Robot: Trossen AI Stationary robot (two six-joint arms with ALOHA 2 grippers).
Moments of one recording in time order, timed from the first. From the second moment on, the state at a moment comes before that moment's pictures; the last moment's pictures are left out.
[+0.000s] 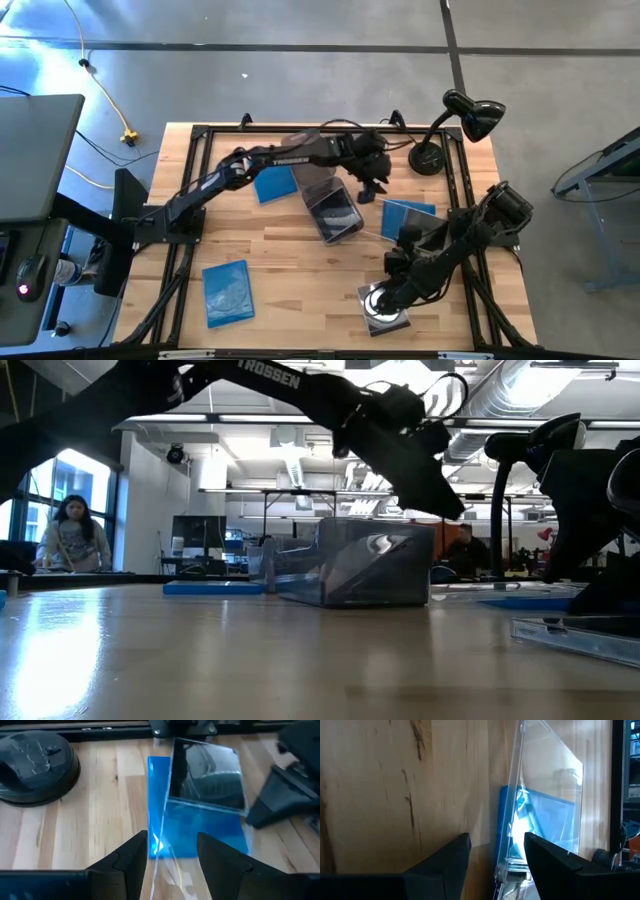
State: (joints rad) left arm 0.24 2.42 2.26 -0.55 0.37 0.24; right arm 0.72 1.82 0.86 -0.84 0.72 0.76
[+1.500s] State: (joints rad) left arm 0.22 2.55 2.26 -0.52 0.07 0.15; right arm 0.72 1.82 0.86 -0.84 0.71 0.78
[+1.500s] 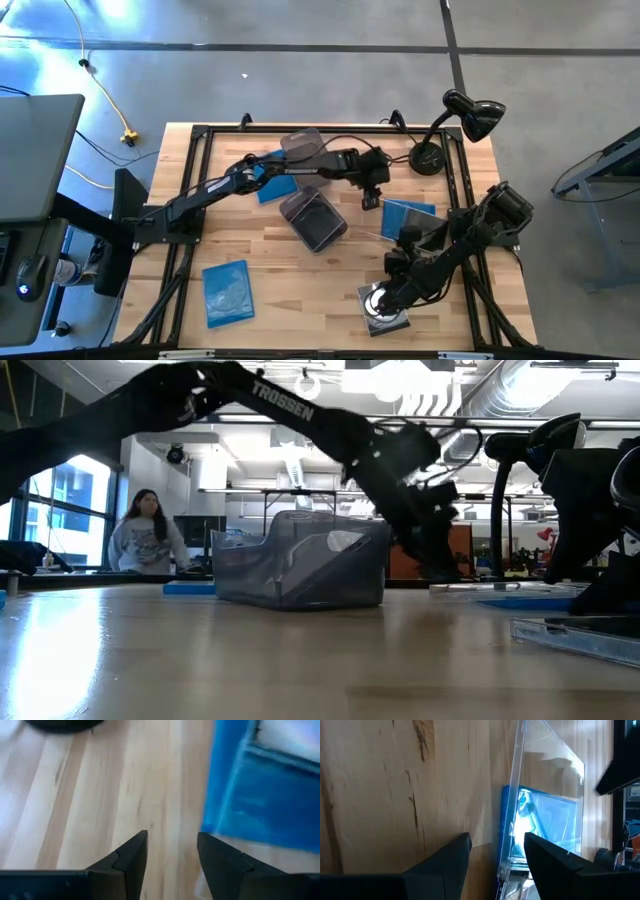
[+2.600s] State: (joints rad) left arm 0.21 2.57 2.26 -0.65 0.25 0.20; right arm 0.72 1.82 0.86 -0.86 0.73 0.78
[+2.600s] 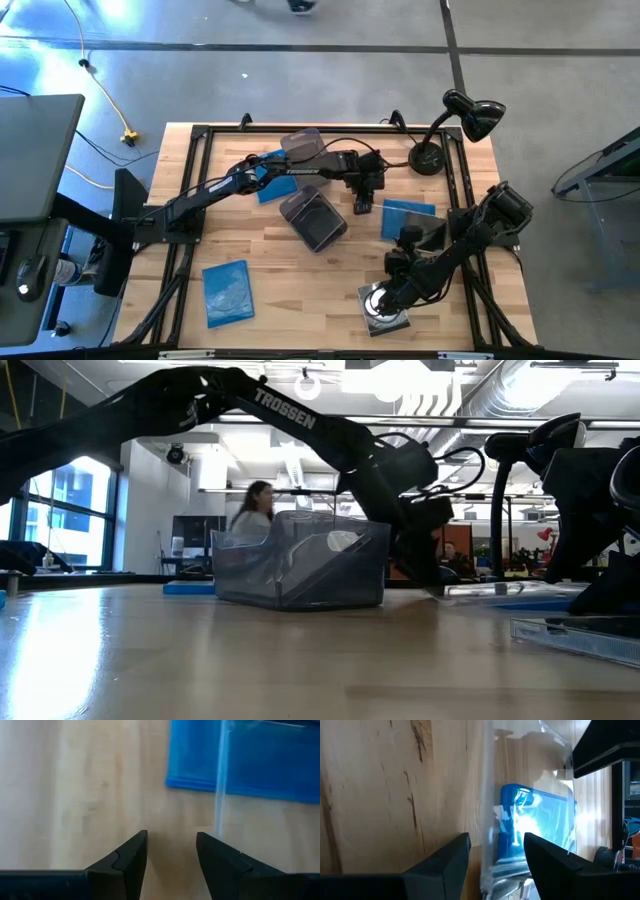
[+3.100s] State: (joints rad) left arm 0.13 2.57 2.26 -0.71 0.24 0.20; right arm 0.73 1.82 0.86 -0.88 0.76 0.78
